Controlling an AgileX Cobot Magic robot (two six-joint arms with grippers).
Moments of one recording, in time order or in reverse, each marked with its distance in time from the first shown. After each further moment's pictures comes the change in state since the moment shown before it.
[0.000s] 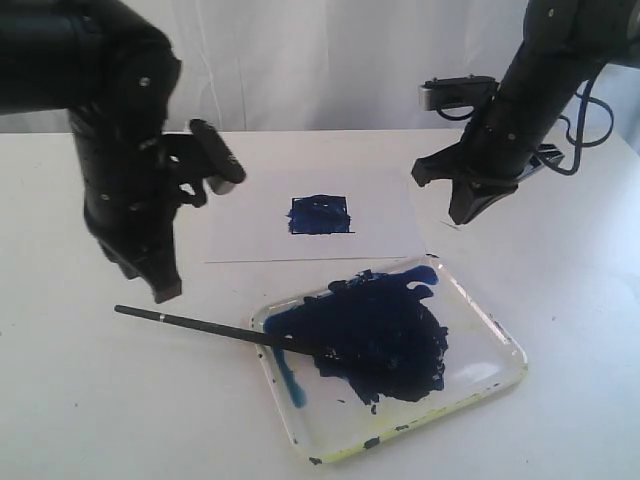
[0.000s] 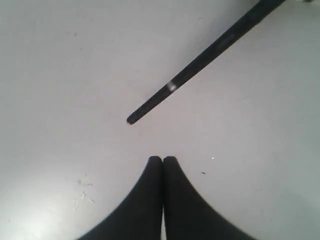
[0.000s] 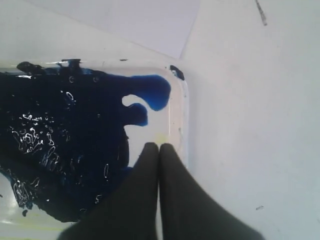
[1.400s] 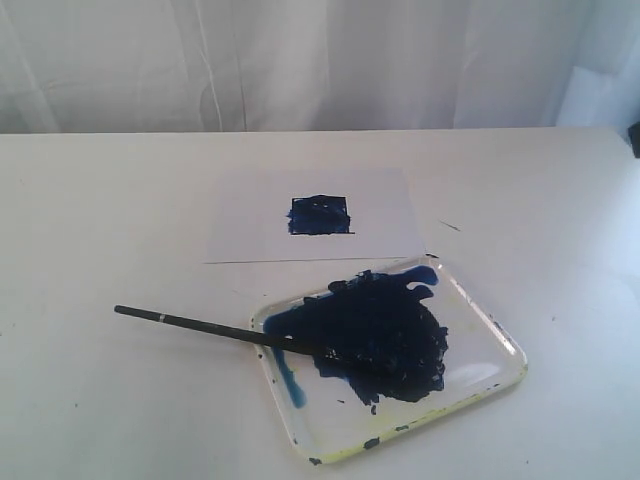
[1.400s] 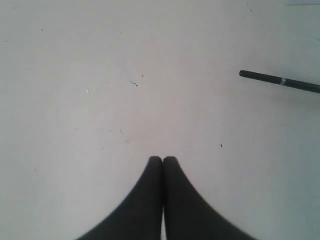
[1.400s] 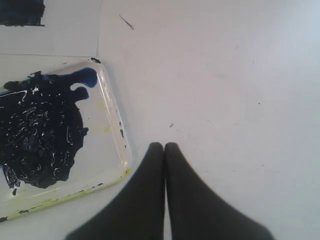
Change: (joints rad) left arm 0.683 -0.569 0.247 -0.346 -0.031 -0.148; right arm -0.278 -0.824 0.547 -0.007 -0.174 -0.041
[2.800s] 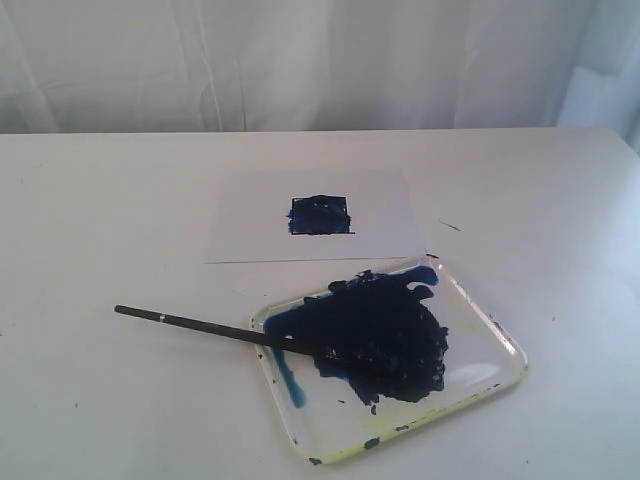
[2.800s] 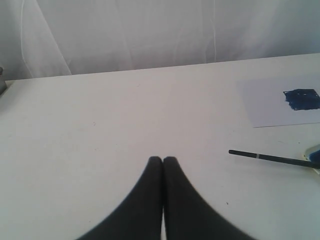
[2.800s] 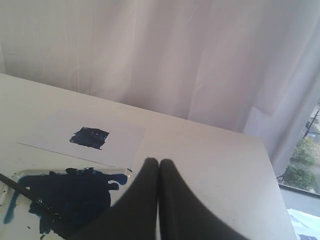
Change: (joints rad) left arm 0.000 -1.132 0.229 0.059 0.032 -0.018; right arm 0.097 -1.139 0.314 0.027 0.040 -0.002
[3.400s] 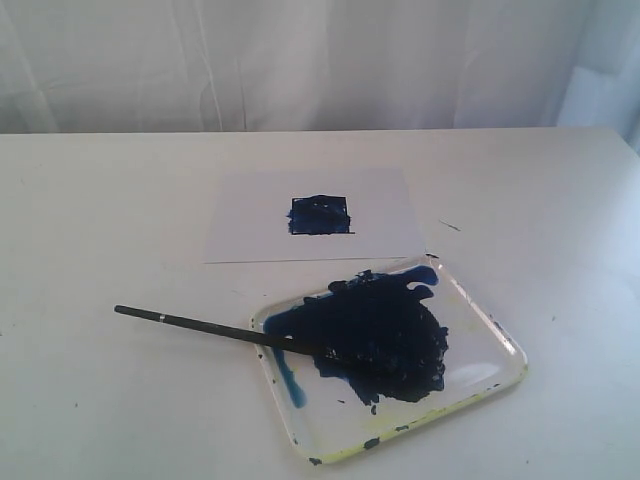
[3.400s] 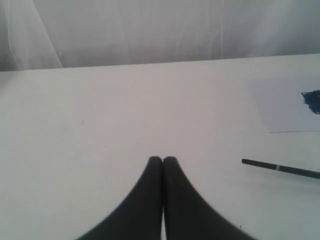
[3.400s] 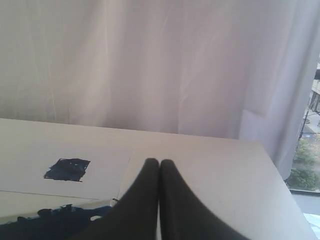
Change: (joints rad) left arm 0.000 0.002 0.378 0.000 -0.379 -0.025; right arm 0.008 0.002 0.369 -0.016 -0.474 0.093
